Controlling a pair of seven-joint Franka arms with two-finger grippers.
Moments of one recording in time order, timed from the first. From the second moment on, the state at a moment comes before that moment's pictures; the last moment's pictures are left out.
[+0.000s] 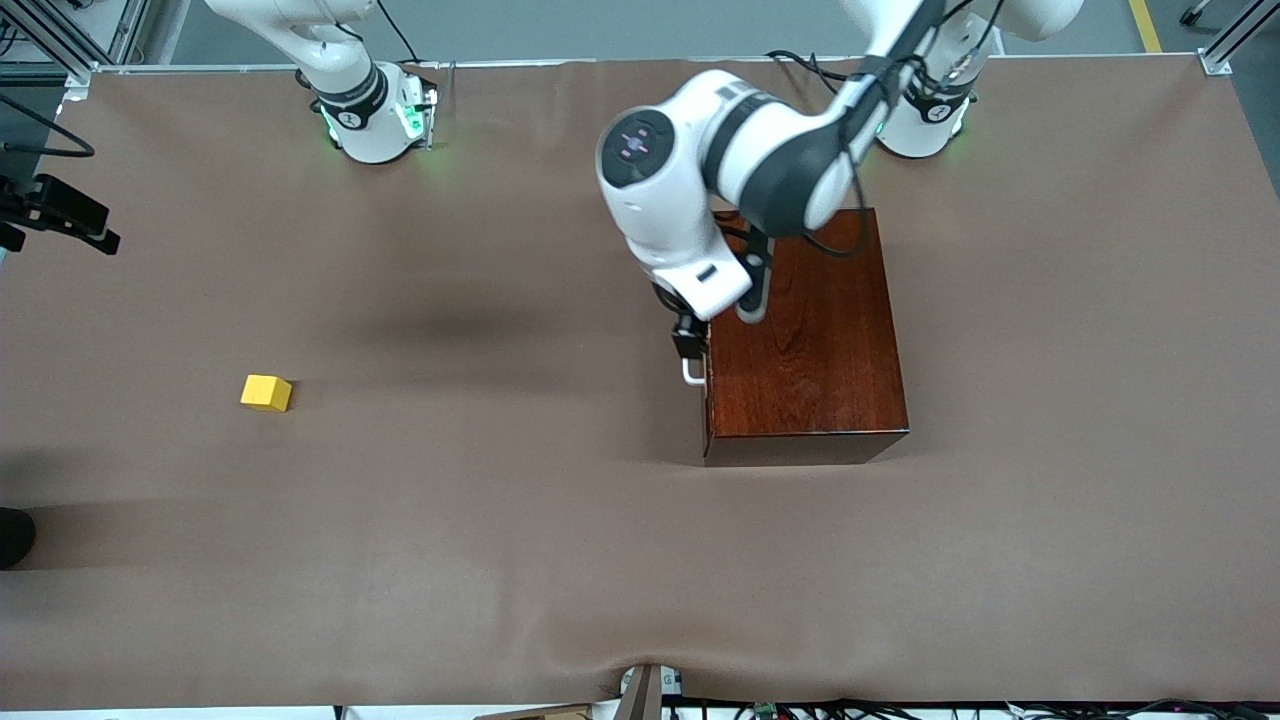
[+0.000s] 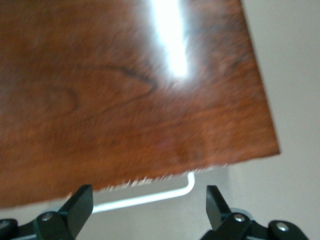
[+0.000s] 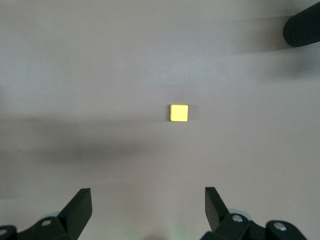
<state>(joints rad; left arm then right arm) -0.74 0.56 -0.02 -1.26 0.19 1.68 -2.13 -0.03 0.00 -0.02 -1.47 -0.02 1.44 -0.02</state>
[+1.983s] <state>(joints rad) -0.07 0.02 -0.14 -1.60 0.01 1.61 -0.57 -0.03 0.00 -0.02 -1.47 -0.02 1.44 -0.02</state>
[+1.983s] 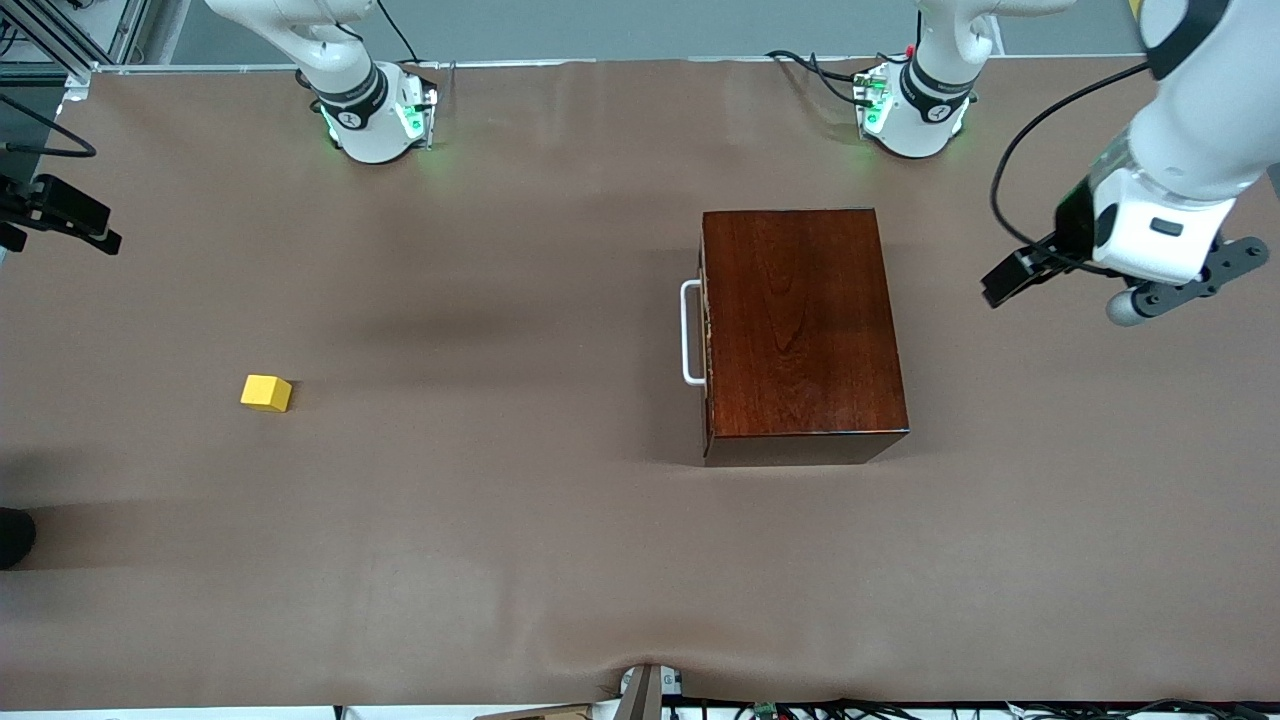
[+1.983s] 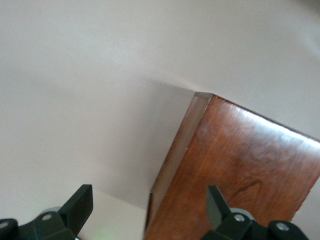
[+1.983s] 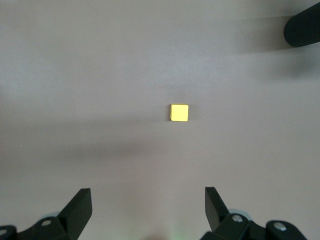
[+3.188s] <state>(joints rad) -0.03 -0.06 -0.07 -1.56 0.01 1.48 -0.10 -0.03 0.00 -0.02 -1.47 -0.02 1.43 -0.02</state>
